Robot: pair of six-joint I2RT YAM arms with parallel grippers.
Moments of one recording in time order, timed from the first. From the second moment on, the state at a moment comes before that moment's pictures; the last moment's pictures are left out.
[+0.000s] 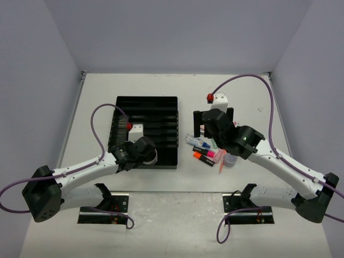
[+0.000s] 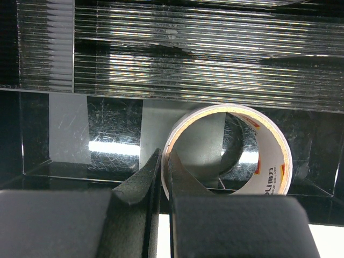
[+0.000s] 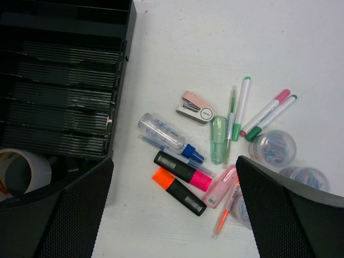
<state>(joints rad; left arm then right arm) -0.87 1.14 0.64 -0.58 -0.60 -0.81 0.89 1.14 1.18 -0.75 0.62 0.50</state>
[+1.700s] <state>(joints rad) -0.86 0.81 0.87 -0.74 -0.71 -0.45 0.67 1.79 1.20 -0.56 0.17 0.09</state>
